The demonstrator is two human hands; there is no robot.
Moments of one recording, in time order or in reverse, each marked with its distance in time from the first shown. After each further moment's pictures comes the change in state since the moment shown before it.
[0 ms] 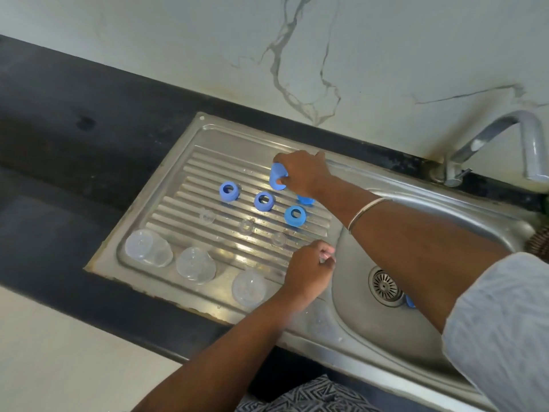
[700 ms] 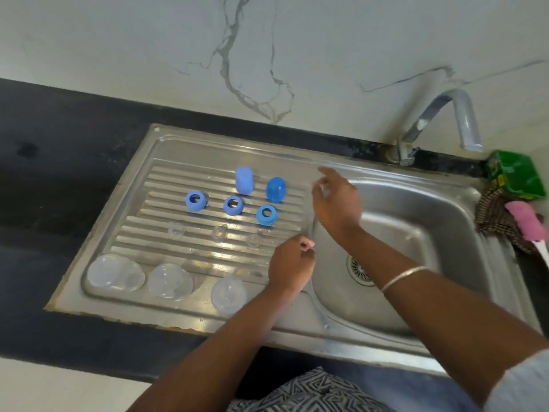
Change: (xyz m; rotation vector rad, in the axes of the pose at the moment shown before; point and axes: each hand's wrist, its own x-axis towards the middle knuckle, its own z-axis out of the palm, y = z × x) left_hand 0.002 0.008 0.006 0.099 -0.023 -0.025; right_hand -0.124 0.047 0.045 0.565 0.619 0.593
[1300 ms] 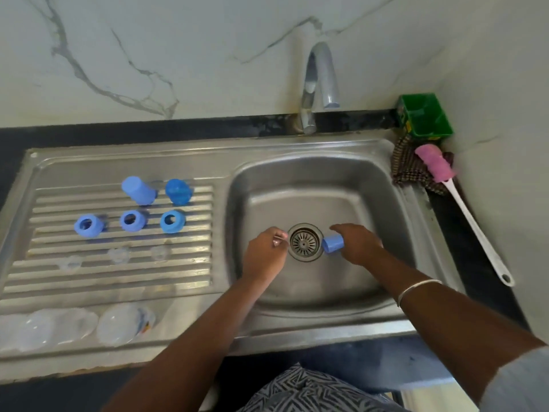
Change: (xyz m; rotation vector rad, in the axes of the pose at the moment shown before) left_hand 0.010 0.044 0.115 0.106 -0.165 0.021; right_hand -0.061 0.261 -0.106 -0.482 -0.728 0.311
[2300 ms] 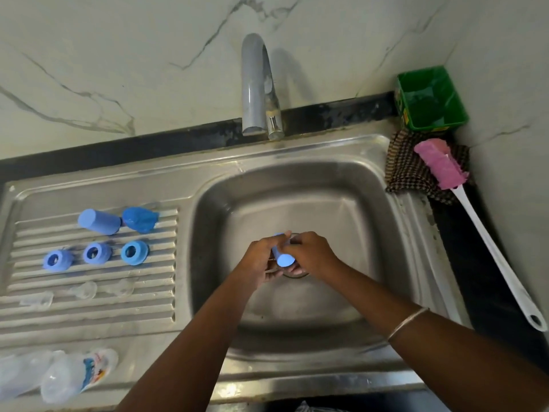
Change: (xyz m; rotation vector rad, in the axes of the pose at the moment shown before) left_hand 0.064 0.041 0.048 -0.513 -0.205 -0.741; right_hand 0.030 -0.046 -0.006 1.079 -0.201 0.020
